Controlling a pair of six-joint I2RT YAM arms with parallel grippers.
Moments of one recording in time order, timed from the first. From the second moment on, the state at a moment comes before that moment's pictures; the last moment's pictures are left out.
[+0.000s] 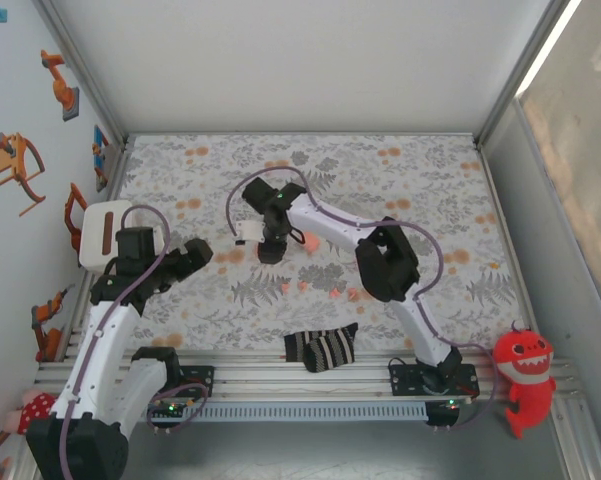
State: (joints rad) left arm -0.08 0.80 0.66 -0.67 0.30 -0.58; right arm 0.86 2.25 1.96 -0.99 -0.17 -0.72
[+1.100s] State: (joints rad) left arm -0.43 1.06 0.83 -0.18 0.74 -0.64; right arm 0.87 1.56 1.46 -0.64 -0.09 -0.66
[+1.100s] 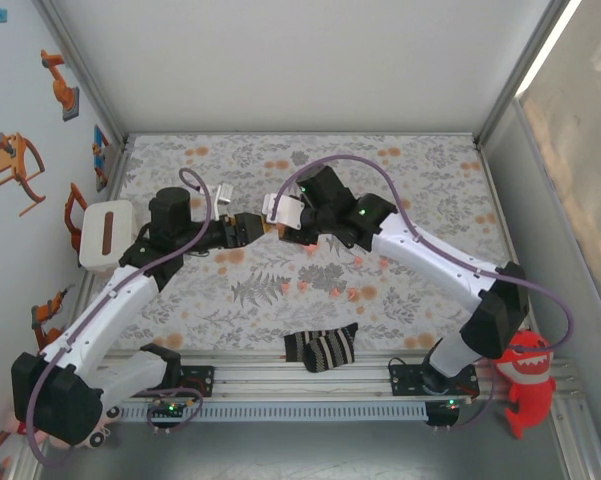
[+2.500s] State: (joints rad) left arm -0.51 1.20 0.88 -0.15 0.76 -0.57; right arm 0.89 1.55 1.46 -0.66 -0.11 -0.67
